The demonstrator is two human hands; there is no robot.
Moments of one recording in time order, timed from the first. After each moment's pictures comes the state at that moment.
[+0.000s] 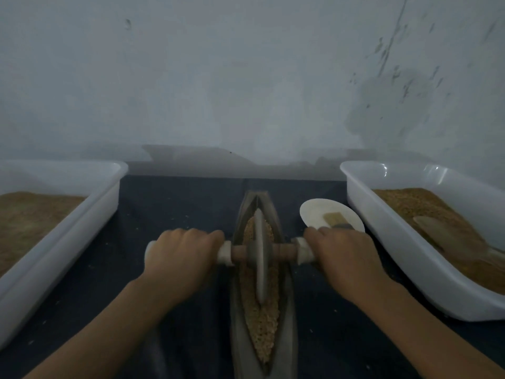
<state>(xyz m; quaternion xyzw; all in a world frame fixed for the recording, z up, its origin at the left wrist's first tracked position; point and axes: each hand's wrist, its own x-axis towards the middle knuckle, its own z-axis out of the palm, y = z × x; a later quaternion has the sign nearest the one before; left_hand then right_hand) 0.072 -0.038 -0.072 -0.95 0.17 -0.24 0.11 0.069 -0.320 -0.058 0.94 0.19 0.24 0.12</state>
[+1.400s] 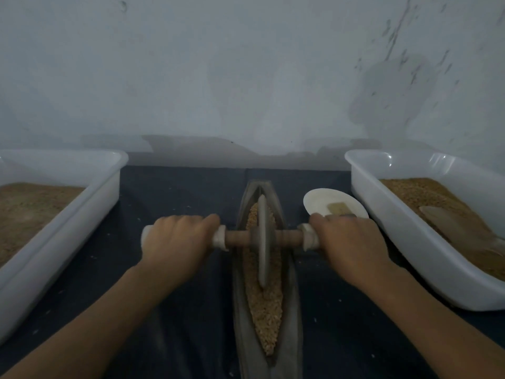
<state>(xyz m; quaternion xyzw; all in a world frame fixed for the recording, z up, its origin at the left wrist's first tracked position) 0.075 -0.031 -0.068 -0.95 0.18 -0.25 0.09 0.079 -0.320 -0.061 0.94 0.17 0.23 0.17</state>
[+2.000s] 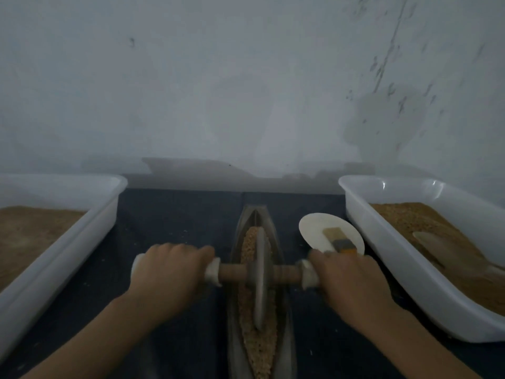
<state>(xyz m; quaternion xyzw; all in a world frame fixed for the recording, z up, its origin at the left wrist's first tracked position) 0.071 -0.025 -0.064 -0.96 0.18 -0.21 0.08 0.065 -0.325 -0.062 0.95 0.18 0.21 0.11</state>
